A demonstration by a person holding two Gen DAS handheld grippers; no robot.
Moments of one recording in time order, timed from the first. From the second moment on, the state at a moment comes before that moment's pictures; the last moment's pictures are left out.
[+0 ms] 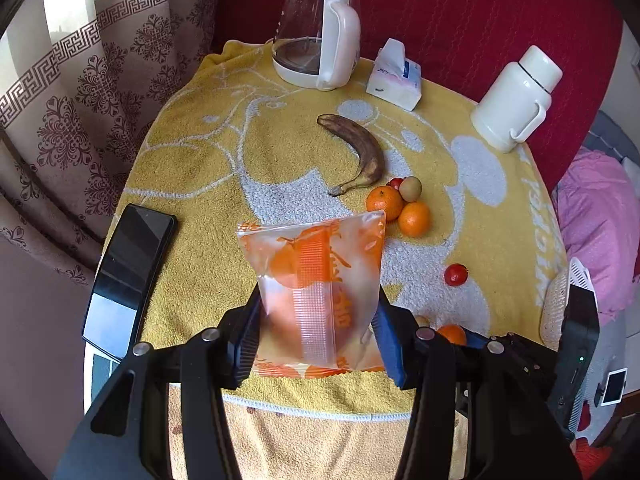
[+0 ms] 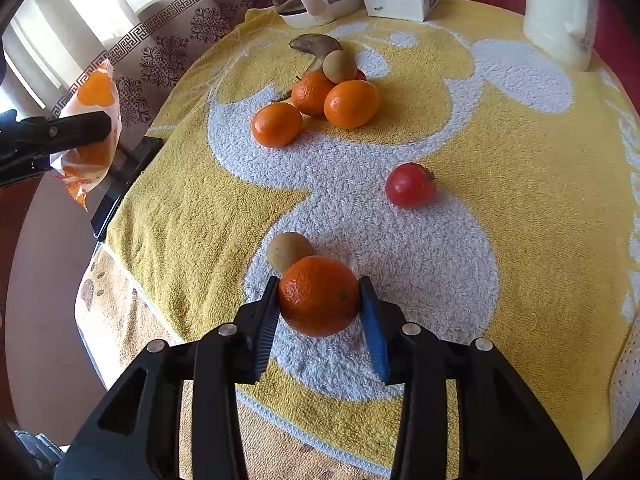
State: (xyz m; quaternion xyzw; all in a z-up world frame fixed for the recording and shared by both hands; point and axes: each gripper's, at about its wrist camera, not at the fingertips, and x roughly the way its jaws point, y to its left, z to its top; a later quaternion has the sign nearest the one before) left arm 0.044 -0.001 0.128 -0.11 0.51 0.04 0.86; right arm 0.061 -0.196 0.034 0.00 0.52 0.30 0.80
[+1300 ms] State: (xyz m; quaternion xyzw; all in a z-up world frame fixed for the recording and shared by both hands) left arm 0.071 -0.255 0.159 0.00 0.49 -0.18 0.85; right arm -0.003 -0.486 0.106 0.14 0.41 0.01 0.90
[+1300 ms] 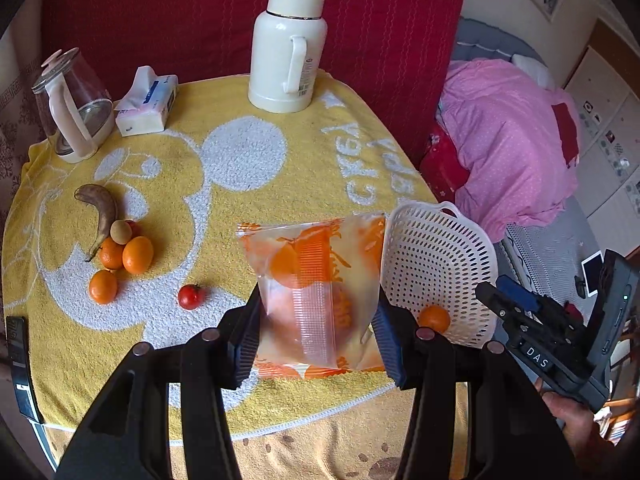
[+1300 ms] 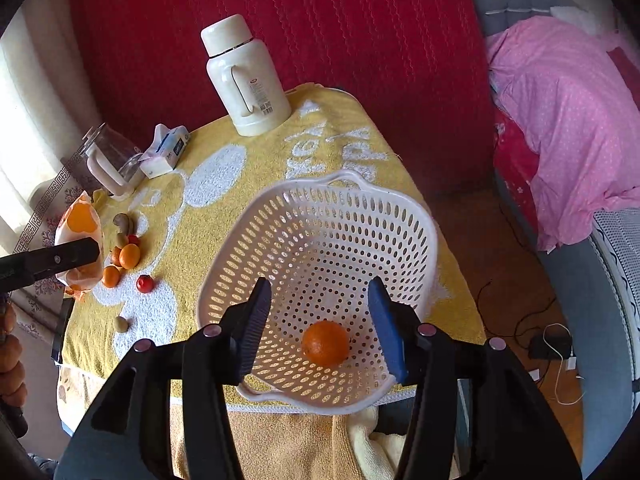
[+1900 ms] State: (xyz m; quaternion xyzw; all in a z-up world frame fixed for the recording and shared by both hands) left arm 0.084 -0.360 0.137 0.05 0.49 -0.27 0.83; right arm -0.028 -0.539 0.110 0.19 0.39 -0.04 0.90
